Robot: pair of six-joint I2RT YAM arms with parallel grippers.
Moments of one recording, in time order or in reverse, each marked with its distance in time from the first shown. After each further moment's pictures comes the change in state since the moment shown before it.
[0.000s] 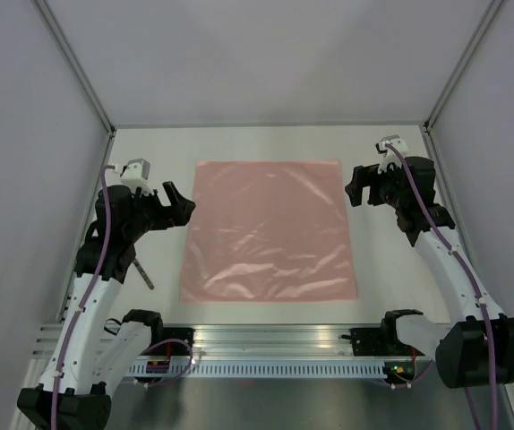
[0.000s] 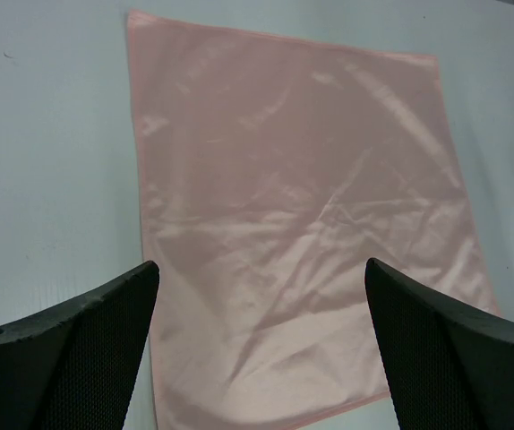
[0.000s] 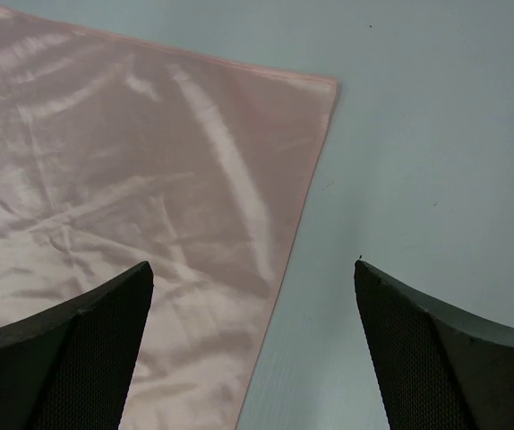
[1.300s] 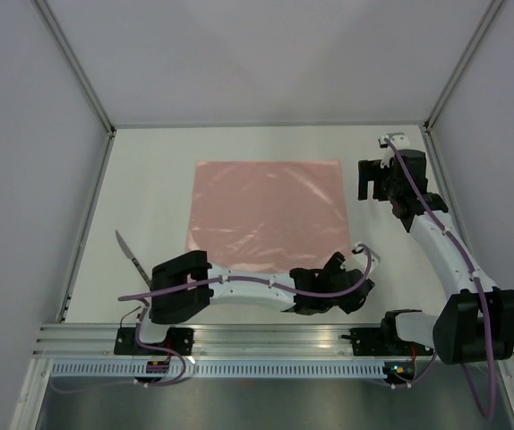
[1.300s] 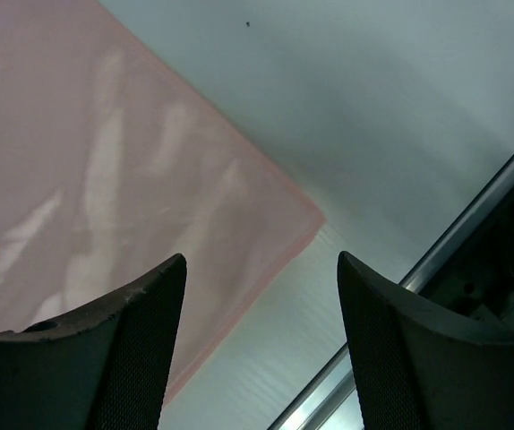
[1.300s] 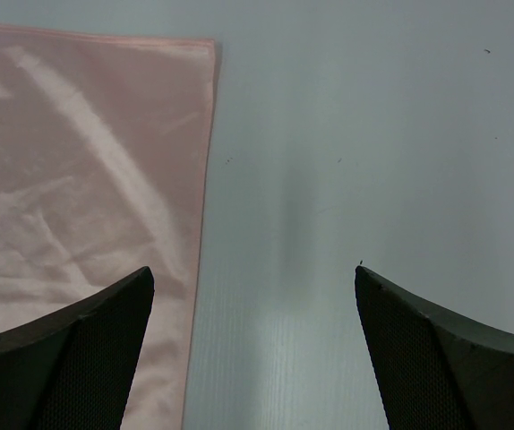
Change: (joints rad) left arm -1.312 1.175 0.516 0.321 -0.657 -0.107; right arm 0.001 0.131 0.065 -0.051 0.282 -0.007
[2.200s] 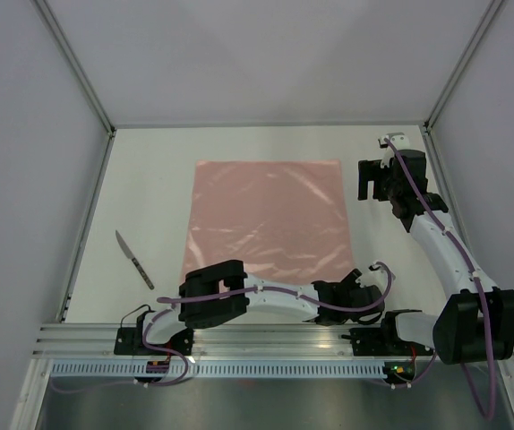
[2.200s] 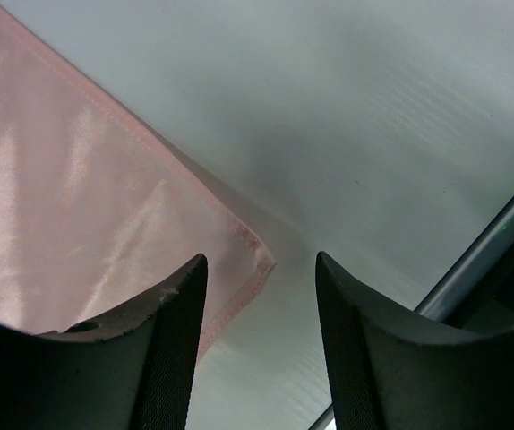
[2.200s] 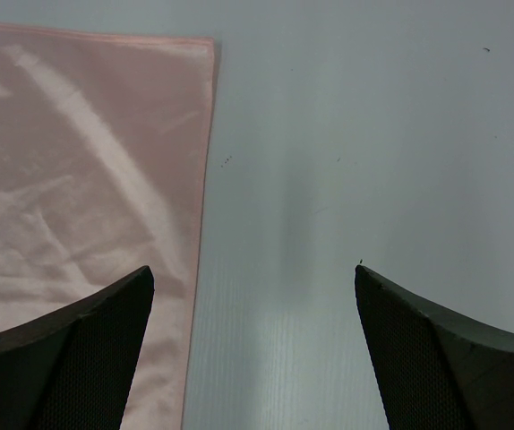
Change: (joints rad) left arm -0.050 0.242 0.167 0.011 -0.014 0.044; right arm 0.000 0.000 0.000 0.000 0.002 0.000
